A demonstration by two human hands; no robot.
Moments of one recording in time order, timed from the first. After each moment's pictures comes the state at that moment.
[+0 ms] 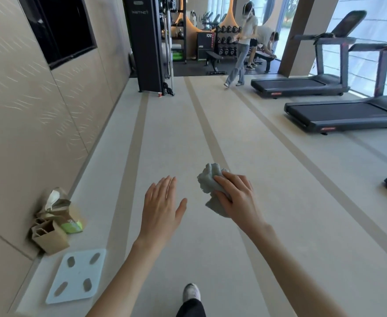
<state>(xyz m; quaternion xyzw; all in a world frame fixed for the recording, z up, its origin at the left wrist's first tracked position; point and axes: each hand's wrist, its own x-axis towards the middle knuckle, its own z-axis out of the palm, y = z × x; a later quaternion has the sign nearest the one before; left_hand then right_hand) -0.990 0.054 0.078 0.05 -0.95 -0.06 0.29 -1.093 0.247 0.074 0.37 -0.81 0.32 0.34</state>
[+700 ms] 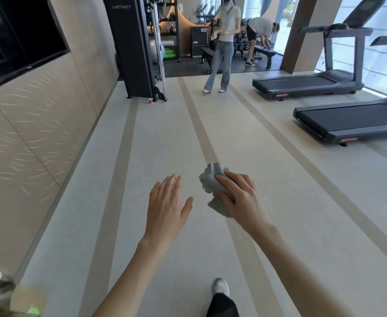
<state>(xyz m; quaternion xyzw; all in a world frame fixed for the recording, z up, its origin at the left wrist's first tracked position) -1.496 -0.083 0.078 0.02 -0.95 -0.07 0.30 -1.579 0.109 0.084 0.36 -0.81 0.32 0.33</state>
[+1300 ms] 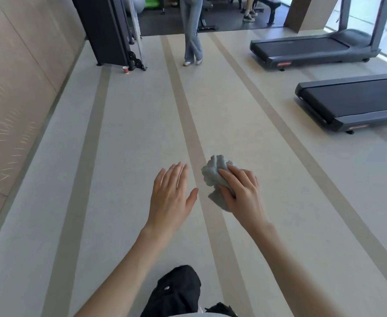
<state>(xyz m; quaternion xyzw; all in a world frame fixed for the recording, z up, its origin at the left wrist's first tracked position) -1.922 -0.068 0.049 -0.01 -0.97 -0.05 0.25 -1.991 0.118 0.034 0.30 -0.85 0.31 0.30</state>
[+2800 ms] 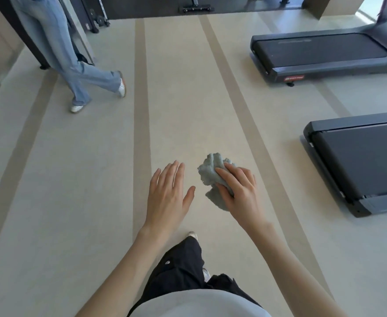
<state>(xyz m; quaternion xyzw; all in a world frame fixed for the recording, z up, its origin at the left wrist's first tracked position) -2.980 0.003 0.019 0.06 -0.98 -0.08 0.17 -3.055 0.181 0.005 0.31 -0.87 0.33 0.22</state>
